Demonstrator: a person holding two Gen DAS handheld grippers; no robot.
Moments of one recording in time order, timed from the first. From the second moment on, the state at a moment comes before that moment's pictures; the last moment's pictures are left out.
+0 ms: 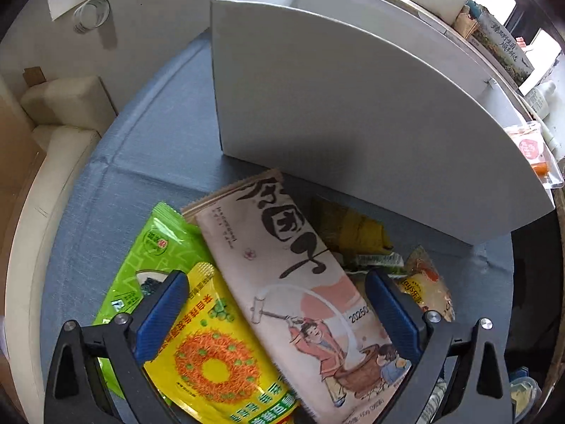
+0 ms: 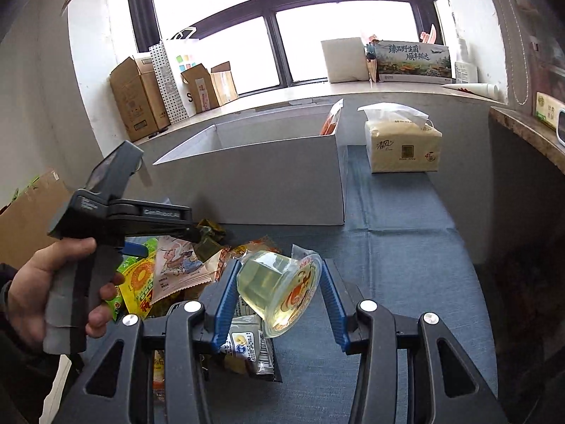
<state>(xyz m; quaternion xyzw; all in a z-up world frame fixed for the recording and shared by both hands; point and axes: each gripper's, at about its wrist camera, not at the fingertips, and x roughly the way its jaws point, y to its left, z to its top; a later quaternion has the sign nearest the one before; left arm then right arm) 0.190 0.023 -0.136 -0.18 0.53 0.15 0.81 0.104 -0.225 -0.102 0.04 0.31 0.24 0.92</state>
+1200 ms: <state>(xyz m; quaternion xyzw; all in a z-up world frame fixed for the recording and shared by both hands) 0.165 0.021 0.042 -0.04 0.33 -0.09 0.94 0.168 -0.182 -0.025 0.03 0.27 0.28 0.92</state>
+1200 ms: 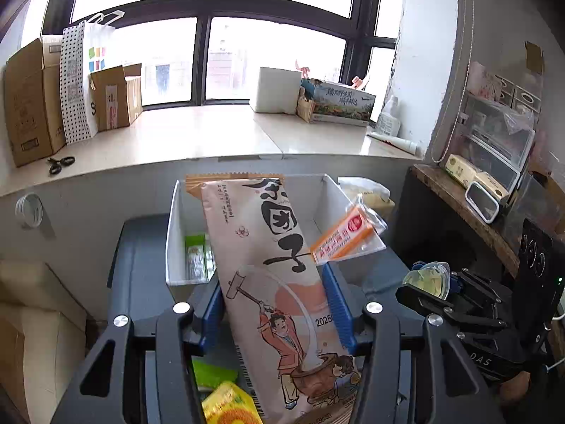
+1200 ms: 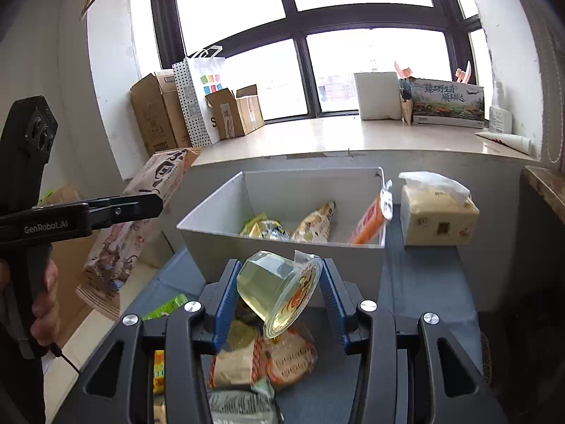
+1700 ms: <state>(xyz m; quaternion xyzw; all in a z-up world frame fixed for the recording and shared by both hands) 0.316 0.047 0.014 -0.04 0.36 -0.03 0.93 0.320 -0.159 0.002 0.05 0.33 0.23 0.92</state>
